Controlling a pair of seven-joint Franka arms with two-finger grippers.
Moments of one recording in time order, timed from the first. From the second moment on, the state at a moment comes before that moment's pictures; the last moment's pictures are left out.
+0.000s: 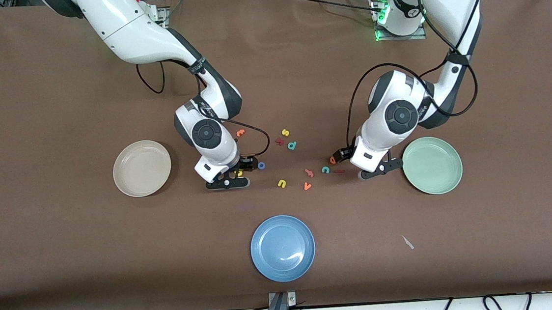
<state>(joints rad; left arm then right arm) -0.20 0.54 -0.25 -1.81 -0.02 2.32 -0.72 0.49 0.78 0.11 -1.57 -0.05 2.36 0.60</state>
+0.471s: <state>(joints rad) -0.23 0.63 -0.25 -1.82 -0.02 2.44 -0.82 0.49 0.79 0.11 -1.57 -0.05 2.38 0.60</state>
